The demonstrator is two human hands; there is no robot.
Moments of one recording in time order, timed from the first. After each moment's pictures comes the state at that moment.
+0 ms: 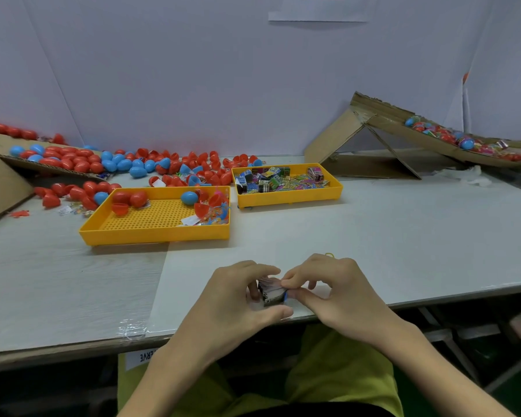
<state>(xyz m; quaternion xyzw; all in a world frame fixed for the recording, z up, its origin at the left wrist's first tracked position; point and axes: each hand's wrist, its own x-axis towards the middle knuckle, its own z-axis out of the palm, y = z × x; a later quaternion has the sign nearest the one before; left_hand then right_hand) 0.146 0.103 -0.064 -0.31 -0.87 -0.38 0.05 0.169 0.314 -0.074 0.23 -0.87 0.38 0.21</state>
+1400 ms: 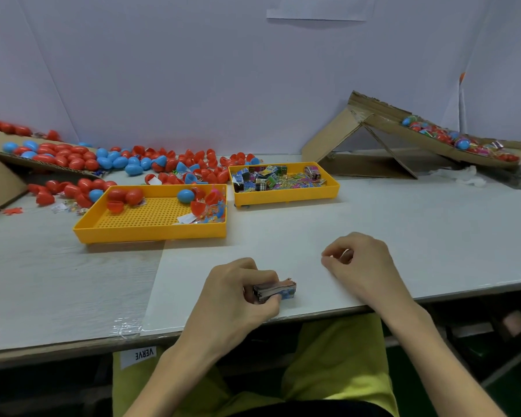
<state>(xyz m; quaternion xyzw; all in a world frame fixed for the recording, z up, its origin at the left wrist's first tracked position) 0.148 0.115 -0.068 -0.29 -0.86 -0.41 0.11 0.147 0.347 -0.065 -0.08 -0.93 0.31 0.18</state>
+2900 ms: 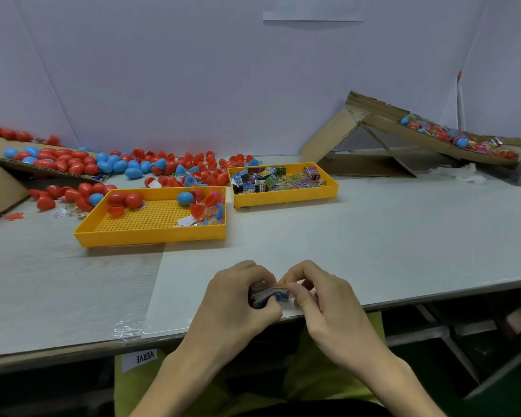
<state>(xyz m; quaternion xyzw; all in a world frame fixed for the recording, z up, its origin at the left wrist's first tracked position) 0.154 0.119 -0.066 -0.28 -0.87 -0.39 0.09 0.195 0.292 -0.080 0.10 -0.91 0.37 0.16</state>
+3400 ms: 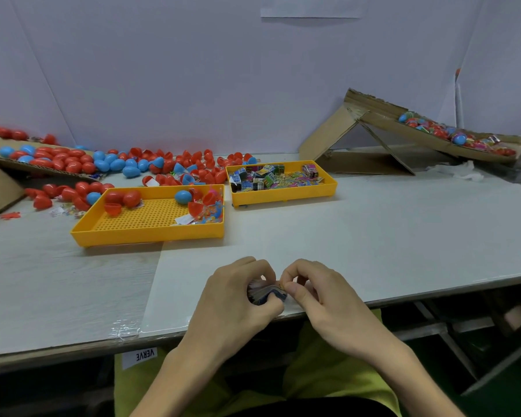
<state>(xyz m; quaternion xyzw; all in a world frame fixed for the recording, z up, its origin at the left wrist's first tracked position) 0.154 0.123 -0.065 -0.29 -0.87 -0.38 0.12 0.190 0.297 -0.068 0.11 -0.92 0.38 0.09</state>
